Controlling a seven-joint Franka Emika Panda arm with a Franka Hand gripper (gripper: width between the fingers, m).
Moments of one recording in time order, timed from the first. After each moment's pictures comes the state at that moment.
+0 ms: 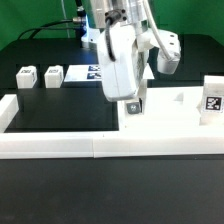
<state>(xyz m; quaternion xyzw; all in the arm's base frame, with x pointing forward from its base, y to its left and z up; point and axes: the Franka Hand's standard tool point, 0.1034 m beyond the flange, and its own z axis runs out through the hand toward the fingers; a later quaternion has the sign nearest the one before) 0.621 0.002 0.054 -0.58 0.81 0.04 0.08</state>
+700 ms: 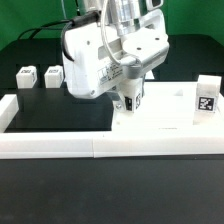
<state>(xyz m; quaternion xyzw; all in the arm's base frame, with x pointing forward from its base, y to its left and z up) 0.615 -0.003 0.055 -0.46 0.88 0.04 0.07</state>
